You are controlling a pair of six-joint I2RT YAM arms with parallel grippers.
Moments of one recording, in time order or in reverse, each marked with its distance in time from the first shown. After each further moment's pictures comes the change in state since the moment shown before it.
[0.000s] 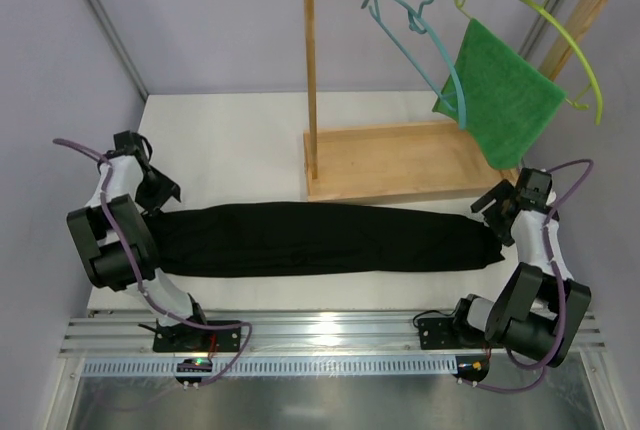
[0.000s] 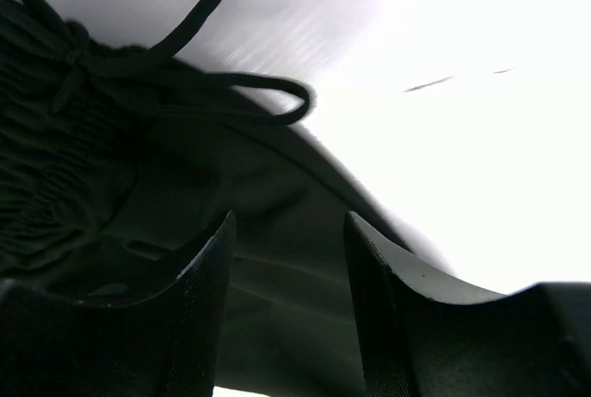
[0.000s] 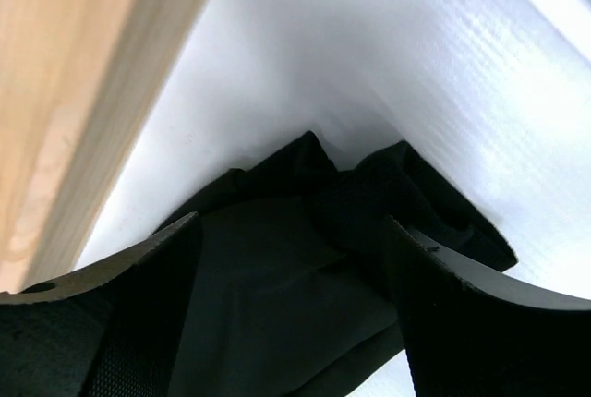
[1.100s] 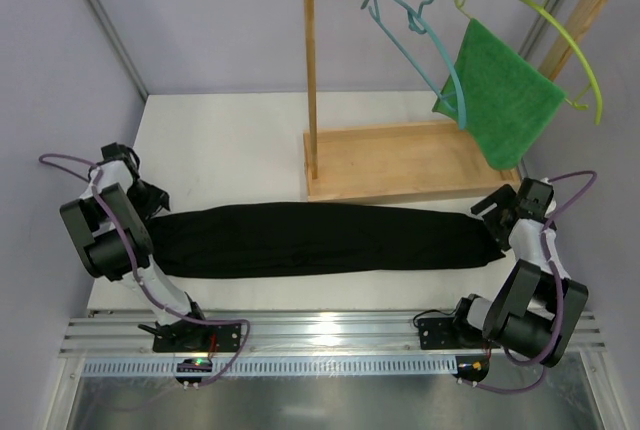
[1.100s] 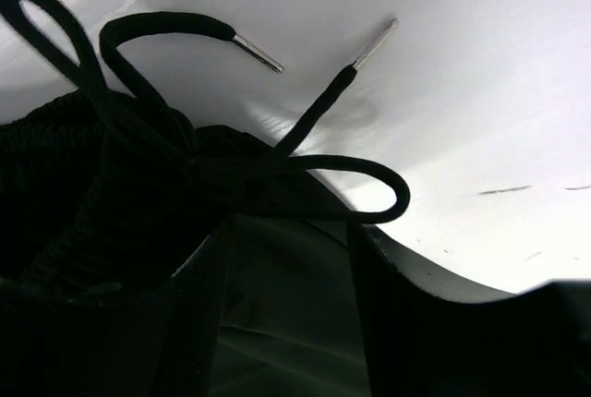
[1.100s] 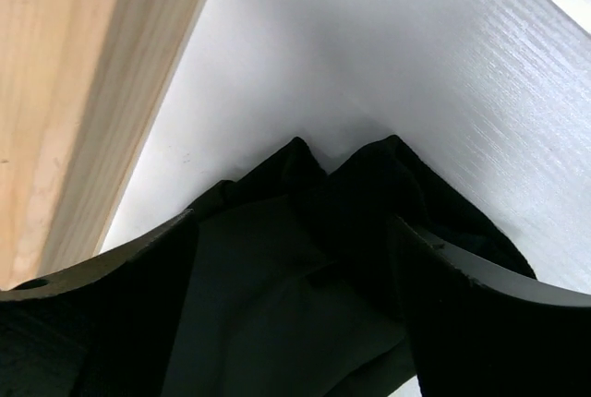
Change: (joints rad) left arm 0.108 0.098 0.011 0.049 -0.026 -0.045; right arm -0.065 0.006 -0.088 0.162 -0.071 0.013
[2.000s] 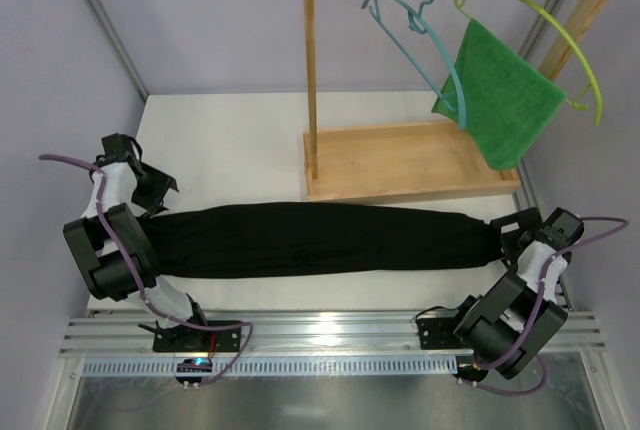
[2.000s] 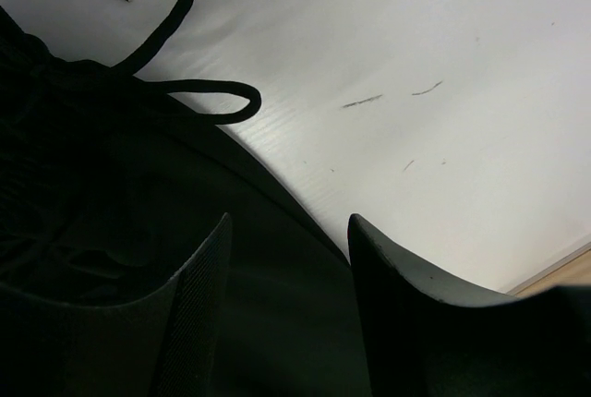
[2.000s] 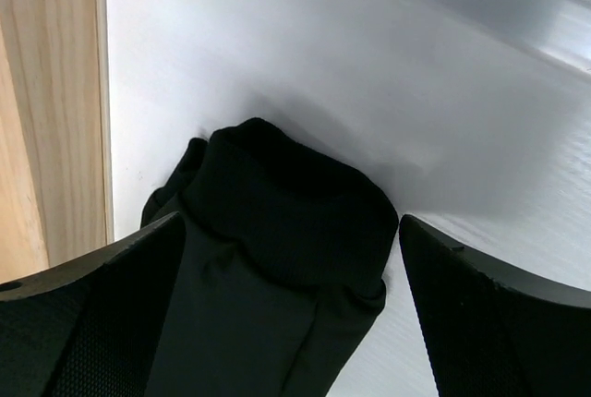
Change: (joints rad) left arm -0.059 -0.171 -0.029 0.038 0.129 -0.072; right arm -0.310 -0.151 -0.094 -0.077 -0.151 0.038
